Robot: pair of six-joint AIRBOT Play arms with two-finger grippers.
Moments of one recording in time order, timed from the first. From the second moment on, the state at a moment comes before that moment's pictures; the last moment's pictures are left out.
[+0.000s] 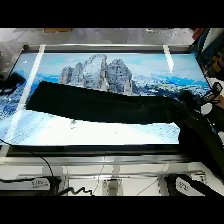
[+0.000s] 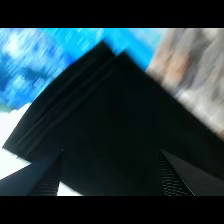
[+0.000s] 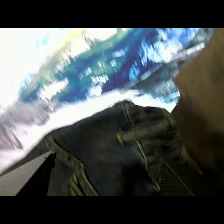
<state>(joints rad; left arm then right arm) 0.52 -1.50 1.44 1.18 -0.91 -1.45 -0.29 -1.18 0.84 -1.33 0.46 1.90</state>
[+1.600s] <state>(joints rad) 0.41 -1.48 1.22 0.79 -0.49 -1.15 0.22 -1.31 1.10 -1.25 0.27 1.56</state>
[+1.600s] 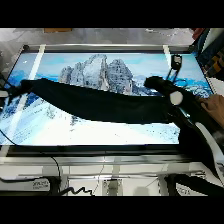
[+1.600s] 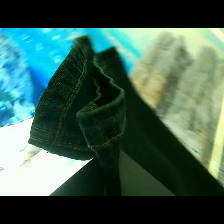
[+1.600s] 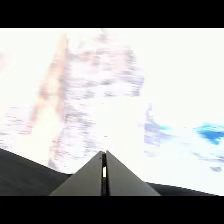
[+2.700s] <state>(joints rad) 0.33 -1.09 1.25 0.68 -0.91 -1.08 0.88 -2.11 1.95 -0.96 0.66 1.66</state>
